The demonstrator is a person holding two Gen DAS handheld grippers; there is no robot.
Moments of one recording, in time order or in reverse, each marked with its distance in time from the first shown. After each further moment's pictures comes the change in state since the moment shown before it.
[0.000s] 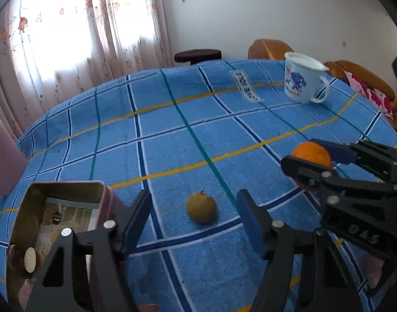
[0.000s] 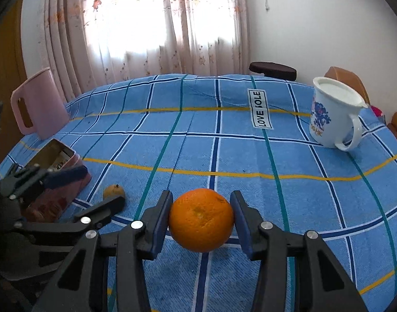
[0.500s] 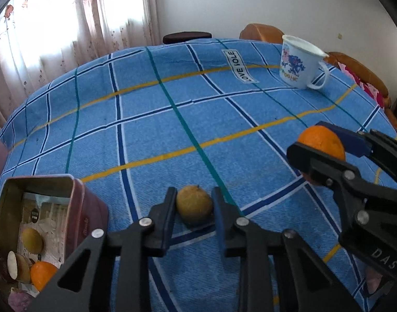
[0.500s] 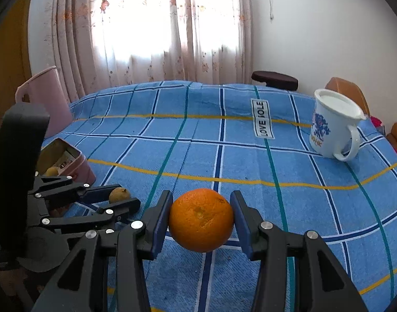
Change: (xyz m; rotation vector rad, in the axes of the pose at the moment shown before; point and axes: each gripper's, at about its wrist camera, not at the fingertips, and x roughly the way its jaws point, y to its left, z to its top) left arm 0.021 0.000 0.001 -0.013 0.091 -0.087; right arm -0.010 0.013 -0.001 -0.061 -0.055 -0.020
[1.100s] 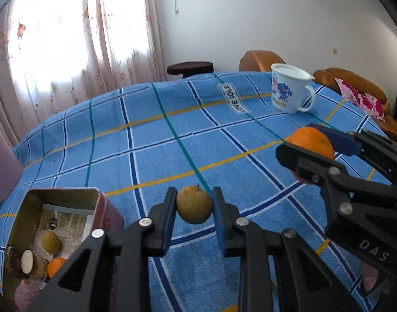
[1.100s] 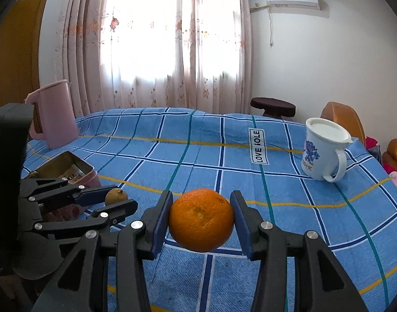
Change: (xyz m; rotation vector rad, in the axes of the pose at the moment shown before) left arm -0.037 -0.010 -0.007 0.030 -0.186 0.046; right arm -0.029 0.005 -0.002 -0.029 -0.150 -0.013
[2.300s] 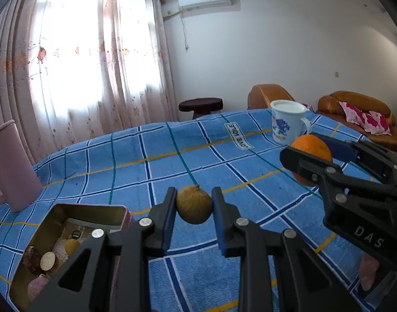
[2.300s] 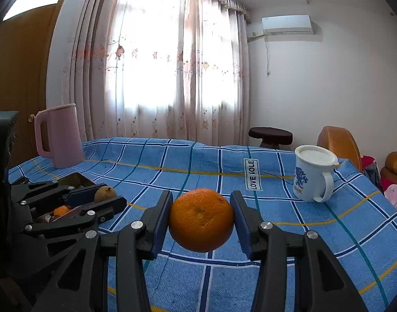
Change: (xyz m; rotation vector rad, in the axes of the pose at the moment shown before) left arm -0.044 -0.001 -0.009 -0.009 -0.224 0.064; right arm -0.035 0.002 -0.005 -0.009 -0.182 -0.011
